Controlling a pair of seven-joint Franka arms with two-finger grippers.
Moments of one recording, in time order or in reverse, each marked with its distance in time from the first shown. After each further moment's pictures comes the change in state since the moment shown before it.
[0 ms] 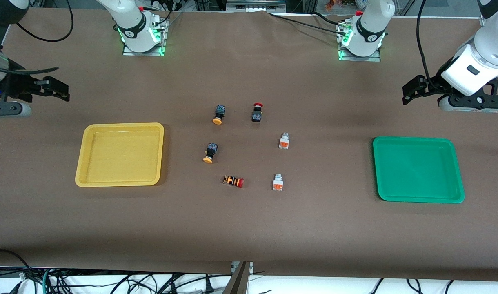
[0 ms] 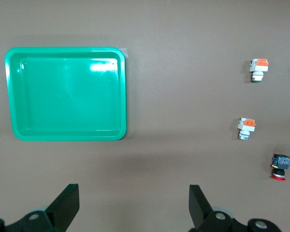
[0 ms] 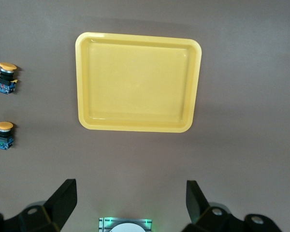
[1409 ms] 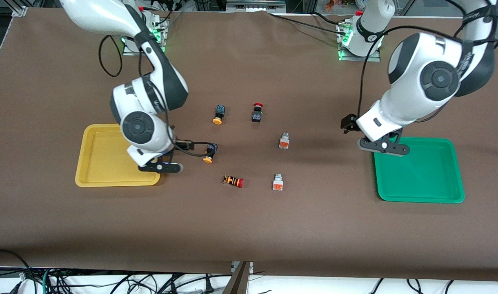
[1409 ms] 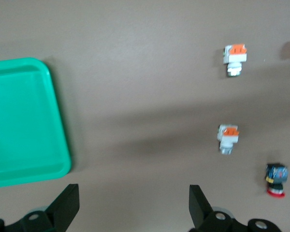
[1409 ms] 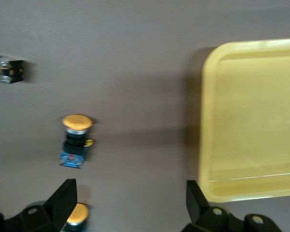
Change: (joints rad) left arm -0.186 0.274 -0.014 -0.014 -0.005 0.248 -0.075; right arm 0.373 0.460 0.009 -0.003 0.088 0.445 0.523
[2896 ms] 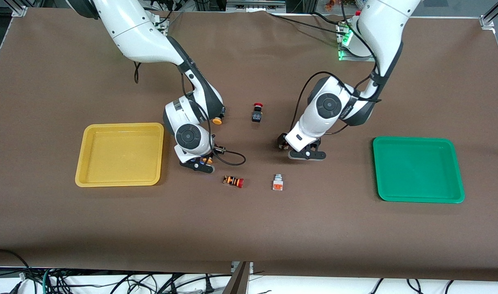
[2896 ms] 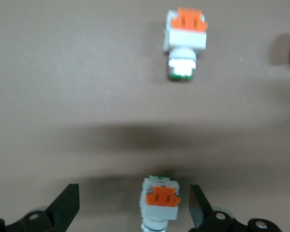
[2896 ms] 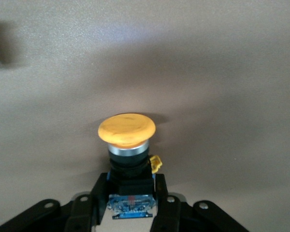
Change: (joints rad) left arm -0.182 0.307 -0.075 -0.213 0.000 0.652 -0.347; right arm 0.109 0.201 0.000 -0.039 0.091 0.251 0.234
